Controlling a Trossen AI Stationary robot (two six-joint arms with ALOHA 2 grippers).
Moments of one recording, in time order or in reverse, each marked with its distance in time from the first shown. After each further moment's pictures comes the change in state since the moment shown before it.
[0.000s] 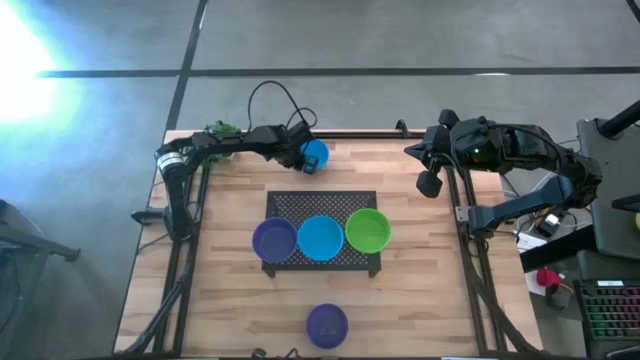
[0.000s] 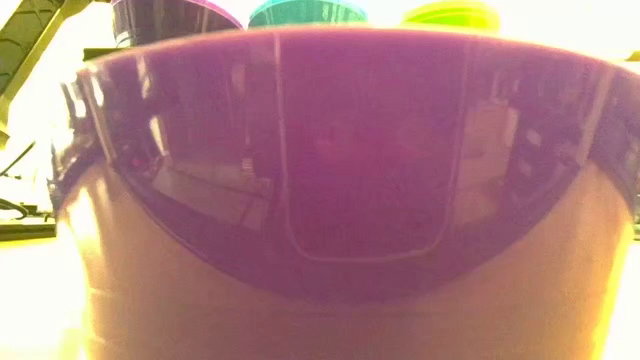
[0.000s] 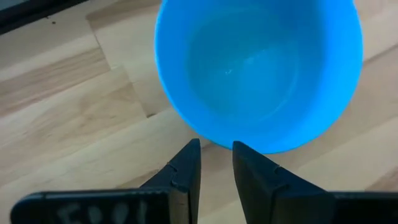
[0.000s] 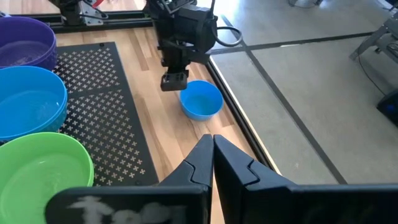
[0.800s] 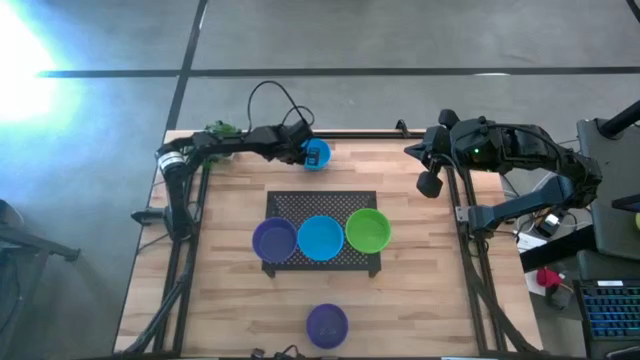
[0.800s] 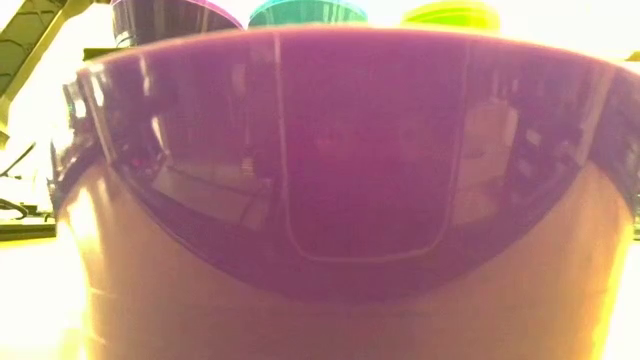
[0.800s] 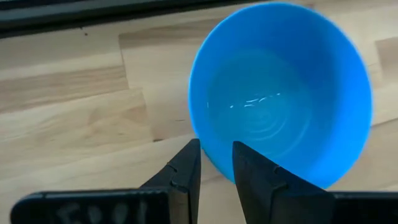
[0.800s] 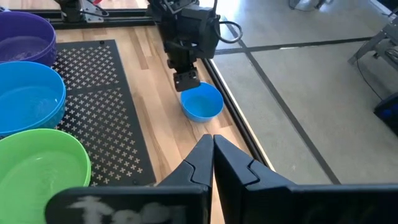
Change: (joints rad) left arm 0.005 0.008 -0.014 0.089 -0.087 -0.190; right arm 0.000 0.000 0.000 0.000 0.000 -0.026
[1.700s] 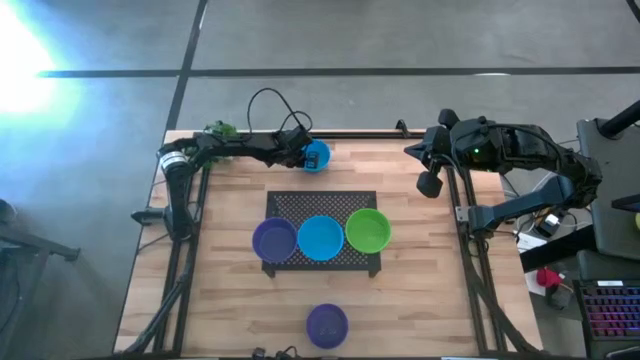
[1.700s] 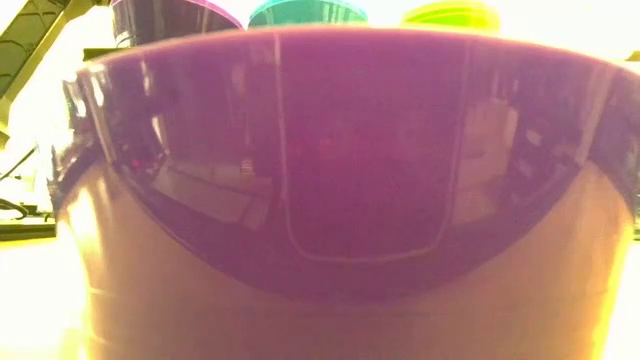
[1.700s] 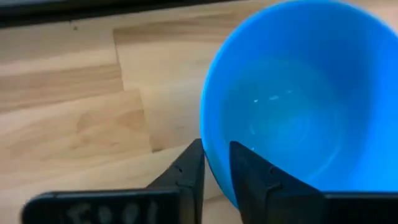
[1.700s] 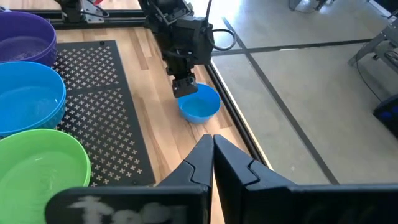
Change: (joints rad) left arm -0.001 0.011 -0.102 0.160 -0.021 0.009; right arm 0.000 0.000 0.000 0.004 0.000 -0.007
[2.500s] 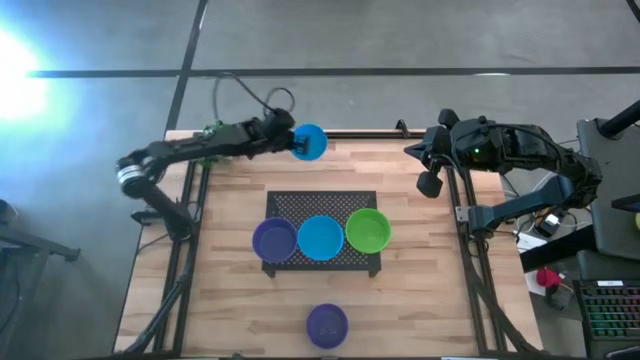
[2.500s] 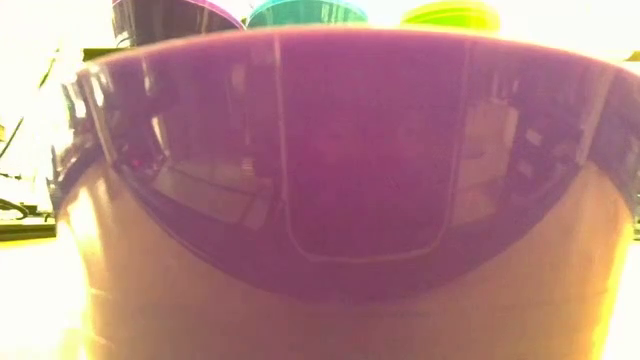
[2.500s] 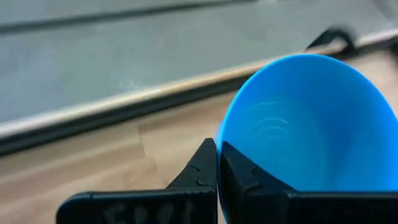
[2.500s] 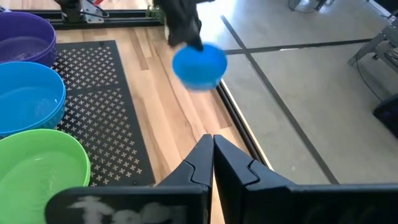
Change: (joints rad) left arm -0.018 -0.335 -0.003 -0.060 -0.095 0.166; right arm 0.000 0.000 0.000 0.000 0.000 0.001
